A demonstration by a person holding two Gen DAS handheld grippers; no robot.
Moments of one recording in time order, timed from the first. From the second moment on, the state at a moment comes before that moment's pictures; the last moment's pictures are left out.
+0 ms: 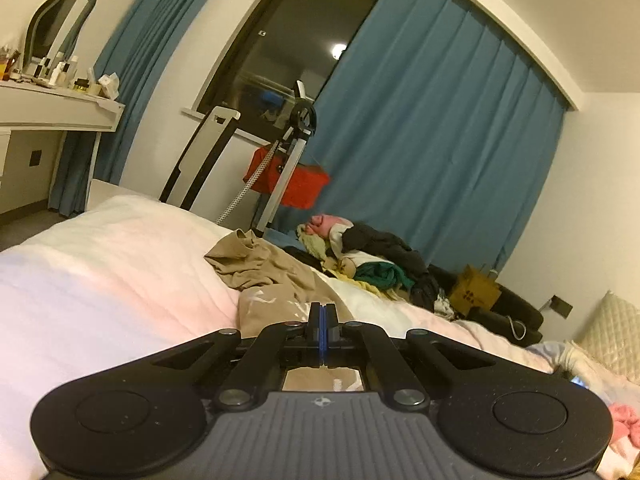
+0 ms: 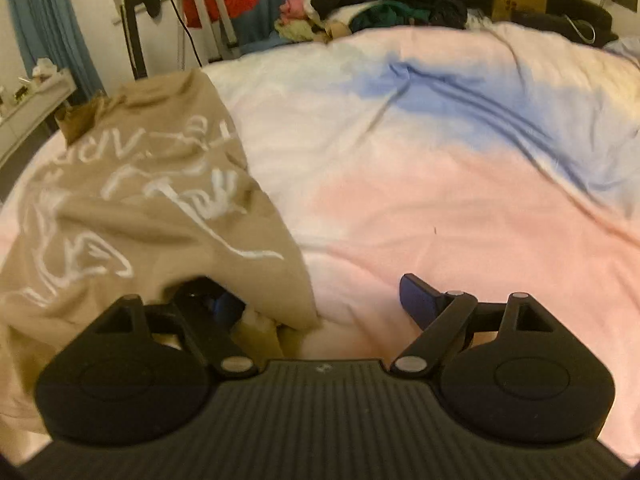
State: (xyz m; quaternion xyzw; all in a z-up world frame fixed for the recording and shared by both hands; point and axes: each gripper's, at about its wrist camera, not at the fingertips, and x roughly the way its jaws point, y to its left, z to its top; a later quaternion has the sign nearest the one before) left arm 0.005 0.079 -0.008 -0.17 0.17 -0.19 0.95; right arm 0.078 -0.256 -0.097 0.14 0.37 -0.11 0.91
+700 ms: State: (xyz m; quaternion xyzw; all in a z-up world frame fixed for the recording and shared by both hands) left arm -0.010 -0.046 -0.110 0.23 0.22 -0.19 0.93; right arm 0.033 -0.212 -0.088 0.09 0.34 0.02 0.93
